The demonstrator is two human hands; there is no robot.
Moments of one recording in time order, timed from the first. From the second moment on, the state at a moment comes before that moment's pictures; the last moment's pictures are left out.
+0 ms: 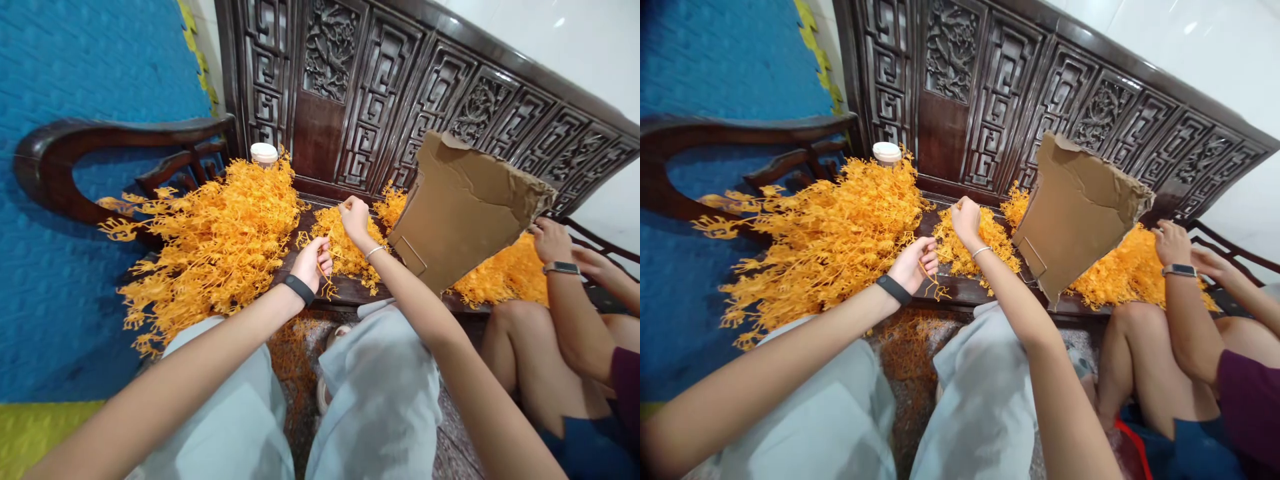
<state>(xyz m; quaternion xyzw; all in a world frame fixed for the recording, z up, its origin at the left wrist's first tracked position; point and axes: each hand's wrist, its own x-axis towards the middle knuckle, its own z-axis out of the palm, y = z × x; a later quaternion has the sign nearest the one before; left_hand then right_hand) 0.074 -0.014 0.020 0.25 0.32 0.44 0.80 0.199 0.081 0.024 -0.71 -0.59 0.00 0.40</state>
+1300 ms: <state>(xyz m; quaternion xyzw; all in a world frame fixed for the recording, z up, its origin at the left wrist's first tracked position) 0.025 -0.022 0.018 0.27 0.31 0.46 0.79 0.270 0.115 -0.013 -0.76 -0.48 0.05 0.45</state>
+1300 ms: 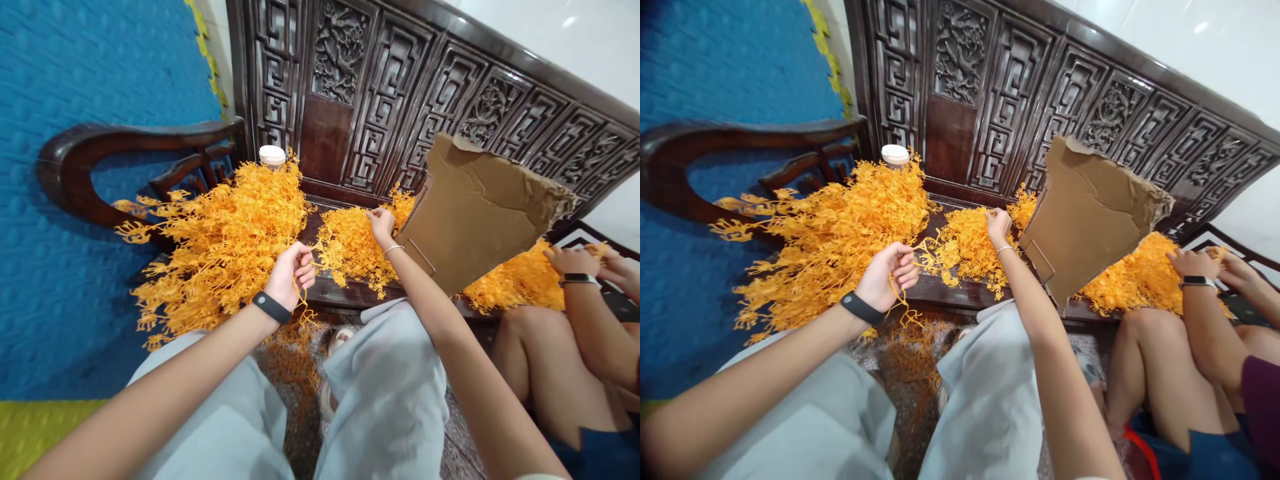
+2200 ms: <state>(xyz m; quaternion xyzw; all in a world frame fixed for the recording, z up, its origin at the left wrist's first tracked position) 0.031 -0.005 0.024 0.28 0.26 0.50 0.78 0.231 0.069 0.000 -0.51 -0.58 0.45 0.44</state>
